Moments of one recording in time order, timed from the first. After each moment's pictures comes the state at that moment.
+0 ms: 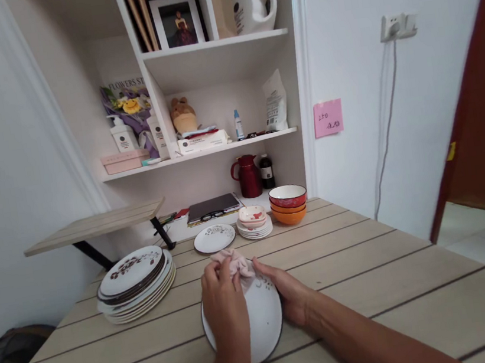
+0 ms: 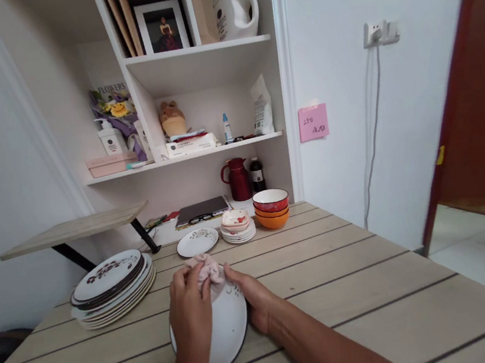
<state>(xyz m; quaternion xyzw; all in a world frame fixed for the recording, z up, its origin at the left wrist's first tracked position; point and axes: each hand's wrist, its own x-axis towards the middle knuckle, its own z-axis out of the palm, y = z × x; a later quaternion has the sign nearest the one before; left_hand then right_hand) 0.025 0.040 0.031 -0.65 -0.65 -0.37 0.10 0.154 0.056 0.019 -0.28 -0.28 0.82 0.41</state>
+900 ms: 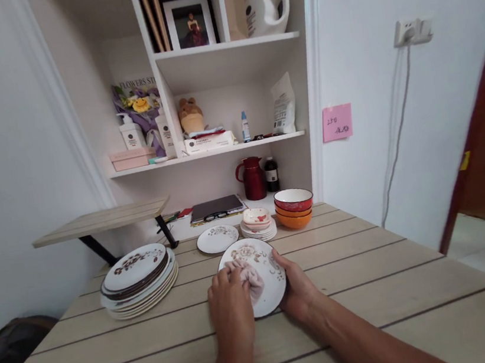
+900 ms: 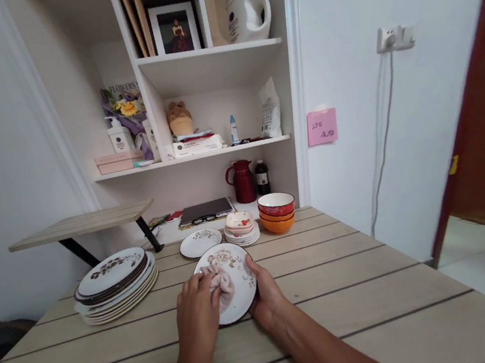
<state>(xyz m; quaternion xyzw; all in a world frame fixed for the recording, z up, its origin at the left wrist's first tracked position) 0.030 0.038 0.031 -0.69 -0.67 -0.26 0.05 0.164 0.068 0.021 -0.29 -0.15 0.80 0.51</state>
